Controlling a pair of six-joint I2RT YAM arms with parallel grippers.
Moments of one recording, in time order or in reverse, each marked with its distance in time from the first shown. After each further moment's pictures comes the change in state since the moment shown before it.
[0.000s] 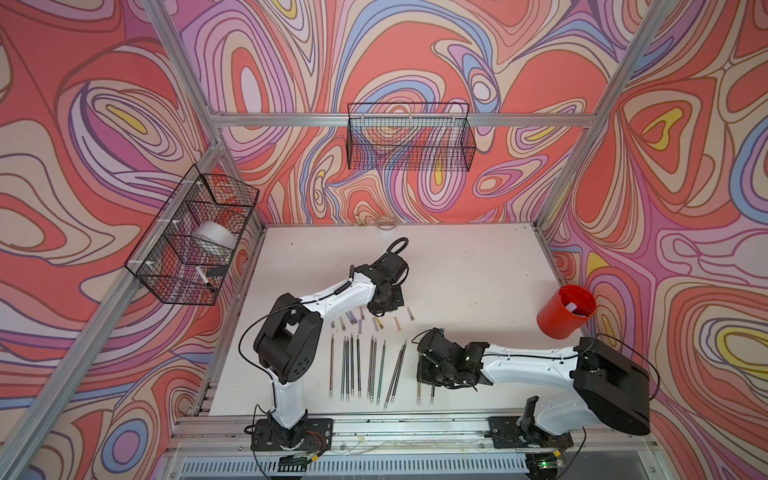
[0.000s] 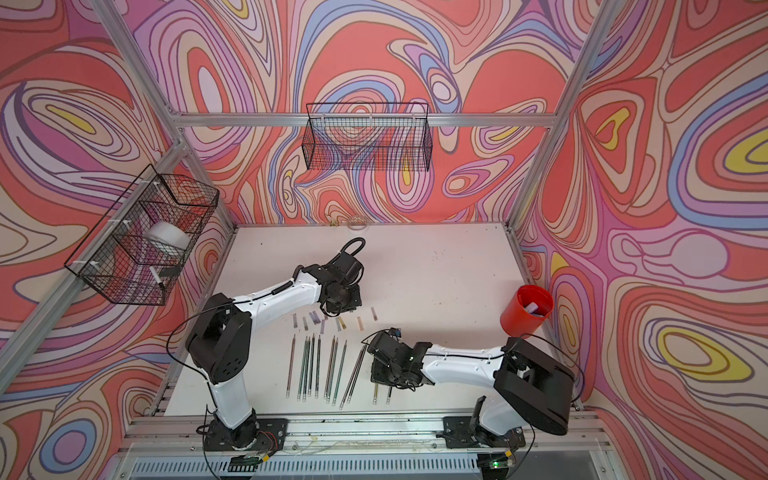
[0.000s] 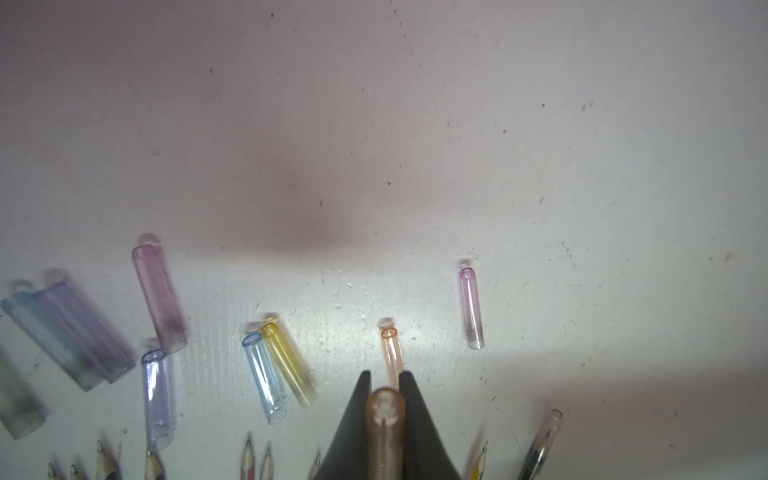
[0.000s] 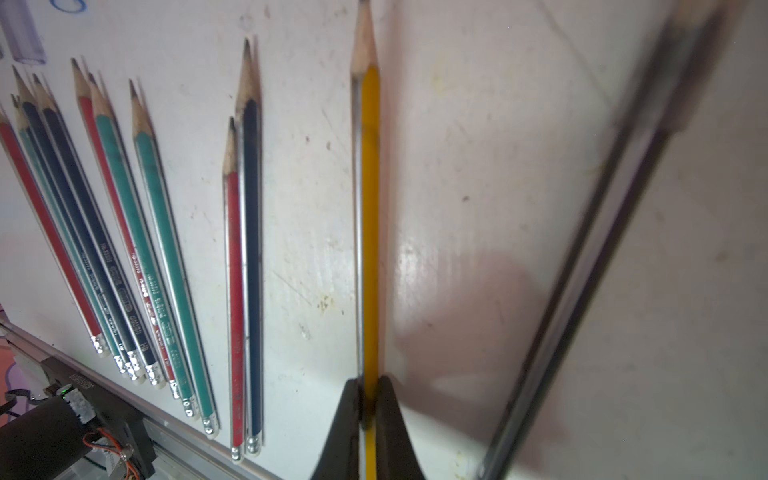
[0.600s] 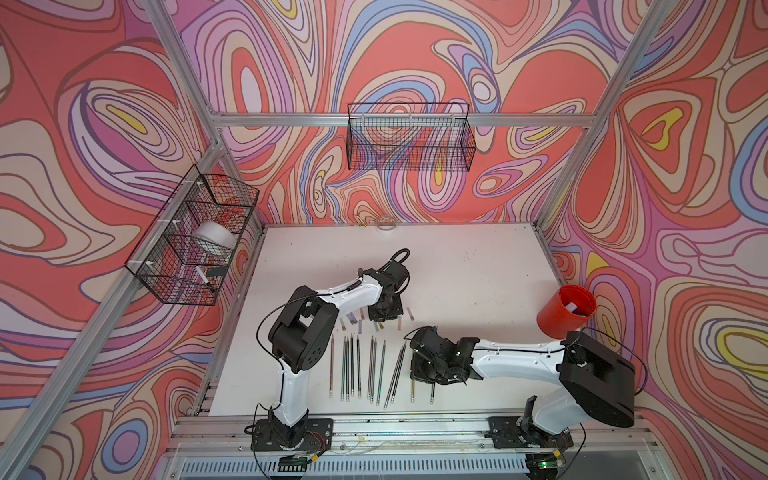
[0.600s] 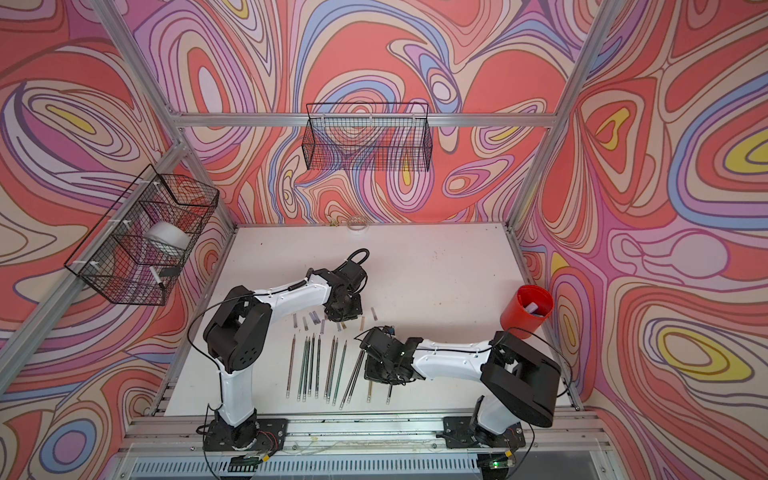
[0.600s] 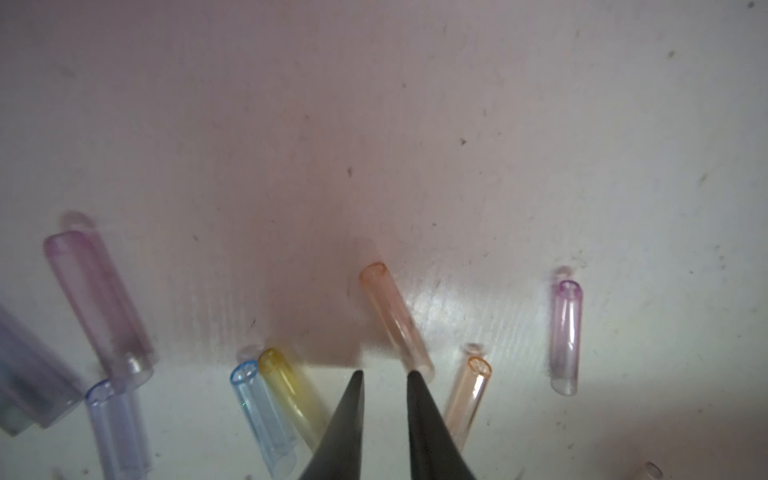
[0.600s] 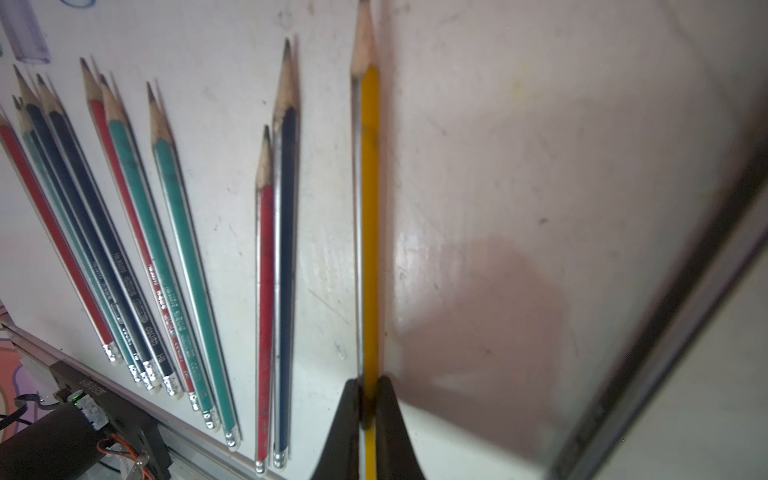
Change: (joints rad) left arm 0.000 0.110 0.000 -0.023 0.016 -0.007; right arm 0.000 0.071 0.087 -0.023 -0.023 0.005
